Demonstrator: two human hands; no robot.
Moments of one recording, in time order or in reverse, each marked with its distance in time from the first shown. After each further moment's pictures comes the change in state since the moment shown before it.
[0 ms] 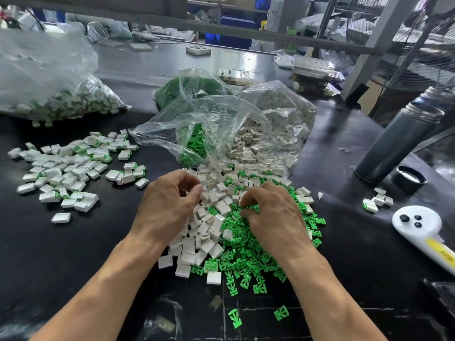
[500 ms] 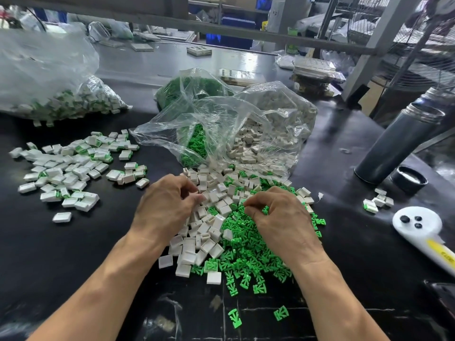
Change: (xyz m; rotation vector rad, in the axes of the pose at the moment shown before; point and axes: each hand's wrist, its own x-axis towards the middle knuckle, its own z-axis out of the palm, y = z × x) left_hand 0.005 -0.007 0.001 0.212 -0.051 -0.034; right_hand -0.005 0.012 -0.004 0.133 0.035 0.044
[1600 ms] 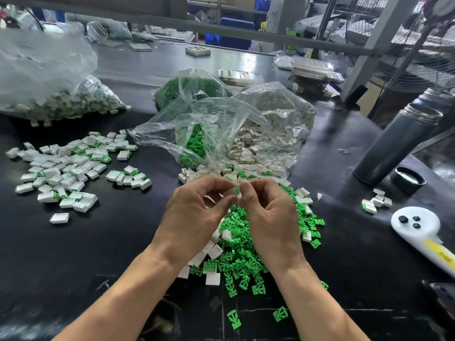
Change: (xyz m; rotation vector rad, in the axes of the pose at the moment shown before) left_hand -0.029 0.040 0.011 -0.486 0.019 0.238; right_hand -0.005 -0.019 0.022 0.655 0.219 -0.036
